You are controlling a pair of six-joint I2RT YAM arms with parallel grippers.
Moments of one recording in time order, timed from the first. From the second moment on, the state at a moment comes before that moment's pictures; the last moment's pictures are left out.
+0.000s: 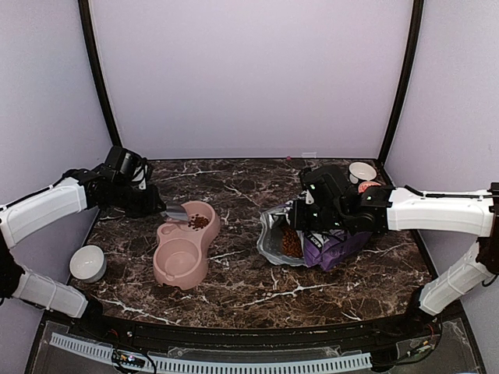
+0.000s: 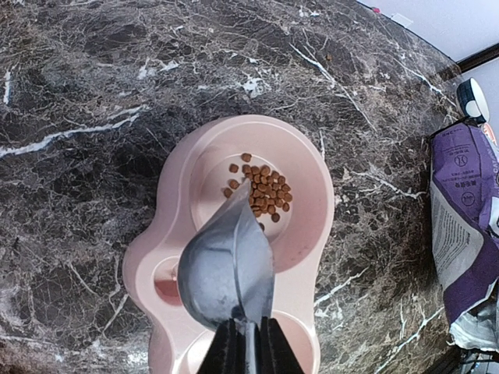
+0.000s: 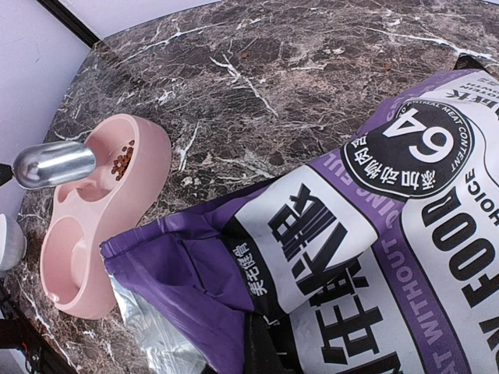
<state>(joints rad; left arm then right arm) -0.39 1.27 0.97 -0.59 0.12 -0.49 0.95 1.42 1.01 -0.32 0.26 0.71</state>
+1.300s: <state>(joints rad) -0.66 1.13 0.79 -0.27 0.57 -0.52 0.95 1.42 1.01 -0.32 0.26 0.71</state>
